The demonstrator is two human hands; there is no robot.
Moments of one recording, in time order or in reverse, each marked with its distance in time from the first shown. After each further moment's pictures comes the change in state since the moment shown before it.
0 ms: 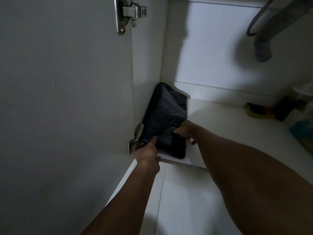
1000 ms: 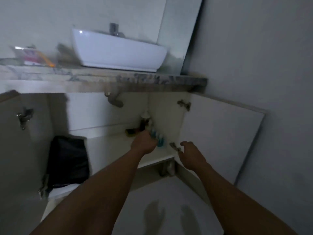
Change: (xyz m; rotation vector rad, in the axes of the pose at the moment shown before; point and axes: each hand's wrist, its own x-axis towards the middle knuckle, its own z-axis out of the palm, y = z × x) left_hand -0.415 -0.027 0.084 1.334 -0.974 1.017; right_hand -0.499 0.191 -0.104 0.086 0.726 0.351
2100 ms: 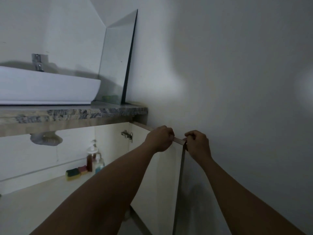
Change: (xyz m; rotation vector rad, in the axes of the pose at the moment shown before) left_hand 0.083 0.305 0.123 0.242 0.036 0.785; right_hand 0.034 0.149 -0.233 0.479 0.727 0.128
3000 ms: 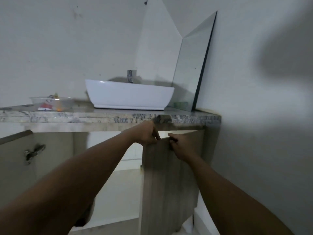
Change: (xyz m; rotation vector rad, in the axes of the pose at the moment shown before) left_hand -0.121 -0.167 -0.190 0.309 -0.189 -0.348; right_hand -0.022 -0.100 0.249 0.058 -0.699 -0.395
